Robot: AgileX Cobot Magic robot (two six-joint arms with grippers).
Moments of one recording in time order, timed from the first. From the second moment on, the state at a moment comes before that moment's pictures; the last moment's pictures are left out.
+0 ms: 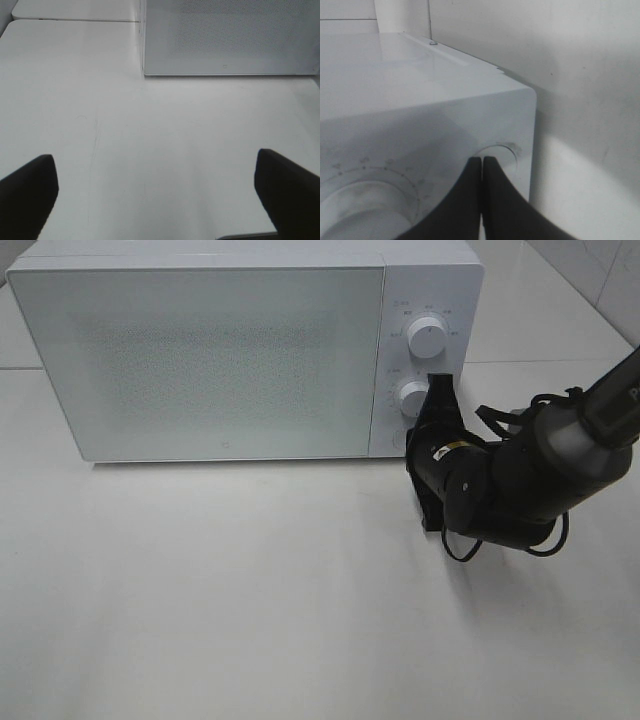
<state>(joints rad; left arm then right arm) 0.09 0.00 -0.52 -0.22 1.08 0.12 0.55 2.09 -0.82 0.69 -0.90 1.35</state>
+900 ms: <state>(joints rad) 0.09 0.00 -0.52 -0.22 1.08 0.12 0.56 2.17 -0.89 0.72 -0.94 1.36</state>
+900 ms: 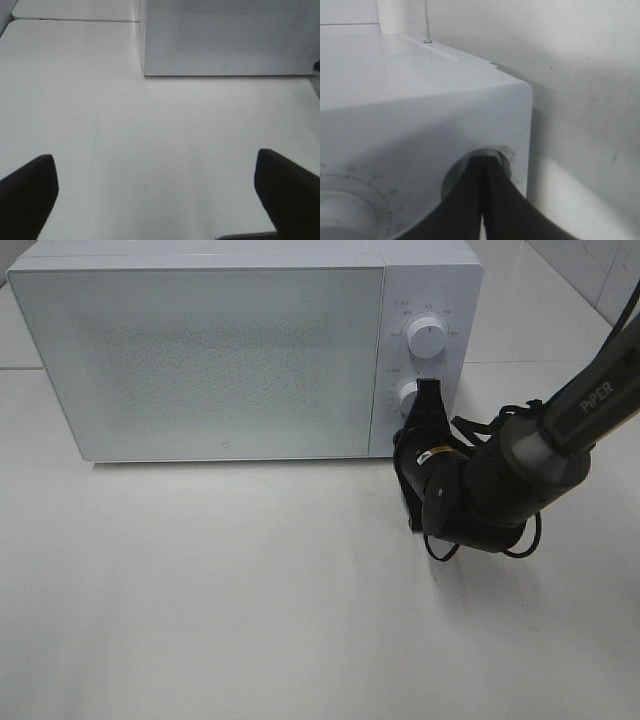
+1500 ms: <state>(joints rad) 0.09 0.00 -0.52 -0.22 1.08 0.12 0.57 2.19 -0.95 0.82 -0.93 1.26</state>
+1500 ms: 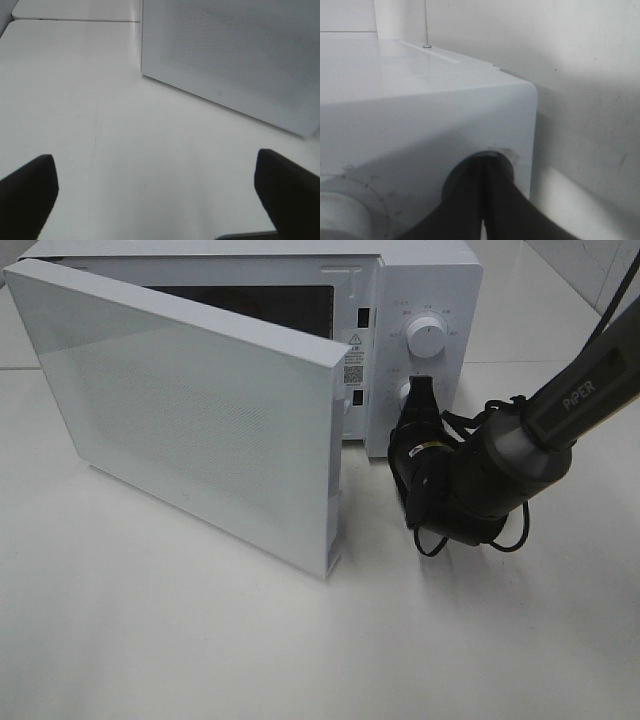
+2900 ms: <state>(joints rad) 0.09 0.00 -0.52 -0.22 1.08 0.12 0.52 1.81 -0.74 0.77 -0.41 0.75</state>
